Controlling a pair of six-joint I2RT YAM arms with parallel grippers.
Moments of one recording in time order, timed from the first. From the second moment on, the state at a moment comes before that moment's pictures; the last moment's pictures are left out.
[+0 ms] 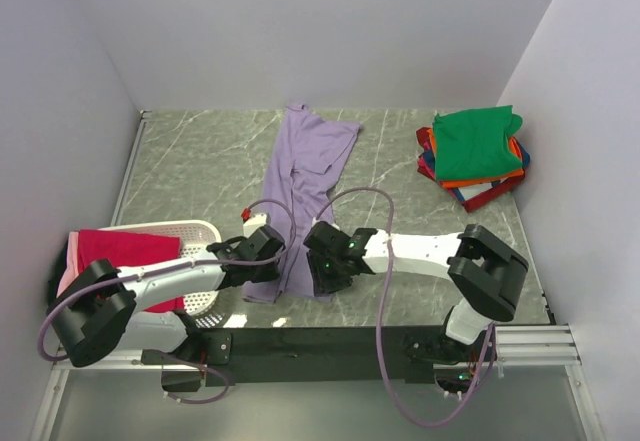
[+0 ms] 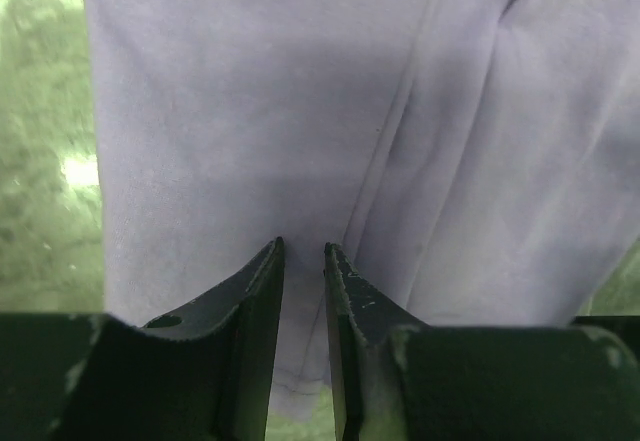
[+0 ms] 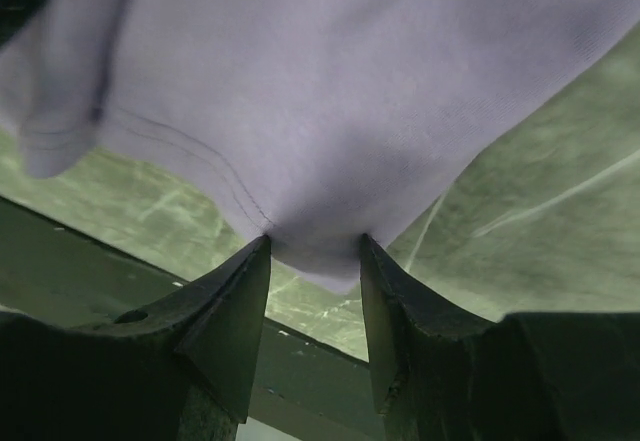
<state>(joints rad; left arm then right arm) -0.84 1.27 0.56 -0.33 -0.27 -0.90 1.03 1.61 0.92 -0.48 -0.04 0.78</state>
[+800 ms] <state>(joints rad) -1.10 1.18 0.48 -0.30 -0.23 -1.10 1.13 1.51 0.86 -0.80 0.16 0.88</state>
